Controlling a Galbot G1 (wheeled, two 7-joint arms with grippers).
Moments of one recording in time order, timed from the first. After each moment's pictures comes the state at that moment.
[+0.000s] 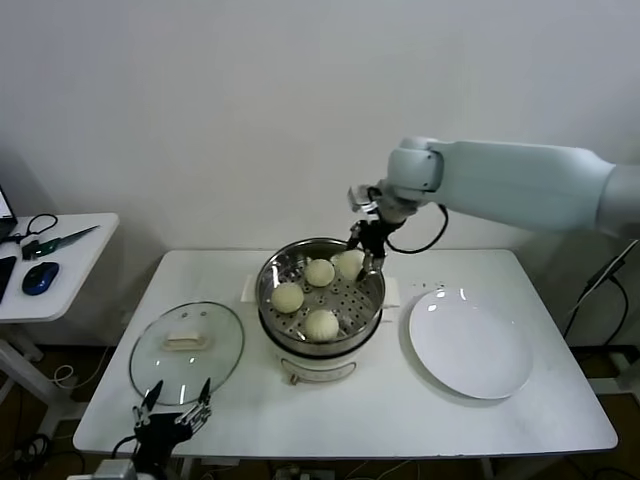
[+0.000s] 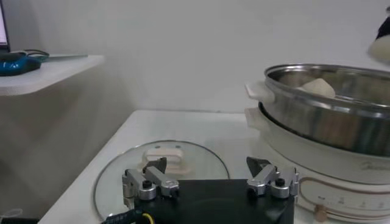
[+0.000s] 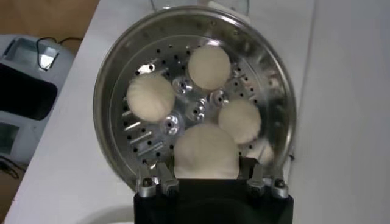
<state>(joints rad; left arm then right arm) 1.83 -1.46 -0.66 -2.22 -0.20 0.26 -0.02 0.79 1.14 -1.62 1.28 0.75 -0.32 -0.92</state>
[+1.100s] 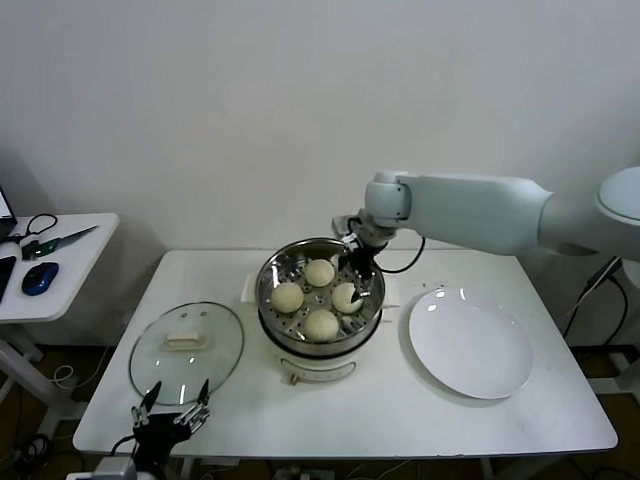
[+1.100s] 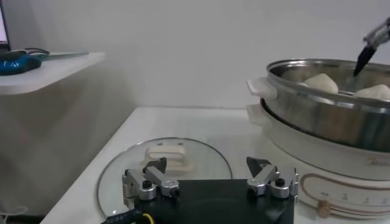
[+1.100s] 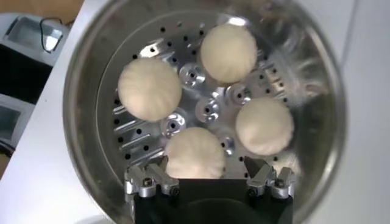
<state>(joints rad) 1.82 -1.47 -0.66 -2.23 -0.19 0.29 -0.02 0.72 1.17 -1.58 1.19 0.70 -0.27 -0.94</state>
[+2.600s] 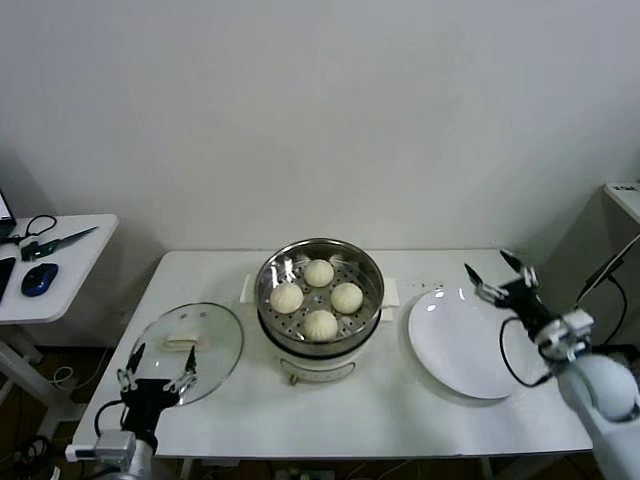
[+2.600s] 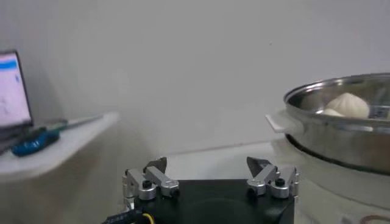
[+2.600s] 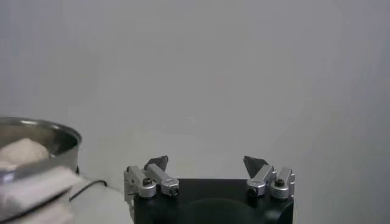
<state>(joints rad) 1.71 -1.37 -0.67 -2.16 -0.04 0.17 -0.09 -1.27 0.87 0.59 1.68 0.54 0.07 -0.20</state>
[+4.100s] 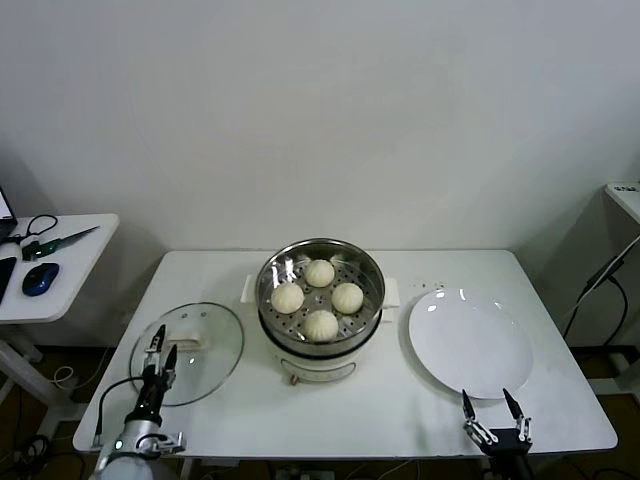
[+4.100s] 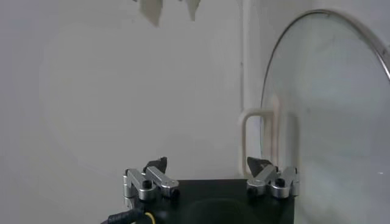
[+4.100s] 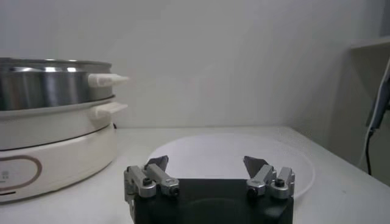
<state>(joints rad) 1.35 -1.25 -0.60 -1.41 1.27 -0.04 -0.45 -1.72 1.33 0.69 1.74 0.33 0.33 -0.15</state>
